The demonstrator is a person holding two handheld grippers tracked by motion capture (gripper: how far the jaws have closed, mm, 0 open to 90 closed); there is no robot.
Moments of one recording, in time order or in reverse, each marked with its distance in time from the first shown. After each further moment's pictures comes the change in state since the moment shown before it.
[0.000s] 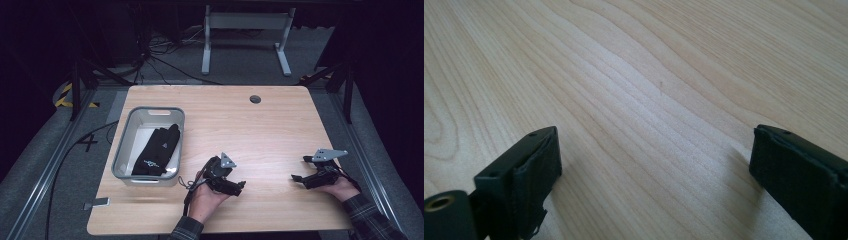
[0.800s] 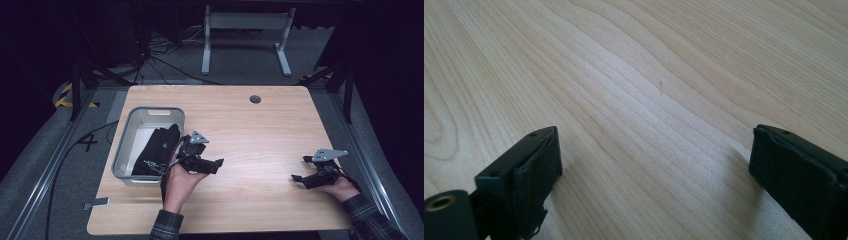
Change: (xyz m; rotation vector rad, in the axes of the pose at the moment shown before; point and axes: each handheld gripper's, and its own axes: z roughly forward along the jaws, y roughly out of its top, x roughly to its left) left arm 0.049 0.019 -0.076 -0.075 0.041 -0.112; right arm 0.000 0.000 0.000 0.000 -0.001 0.002
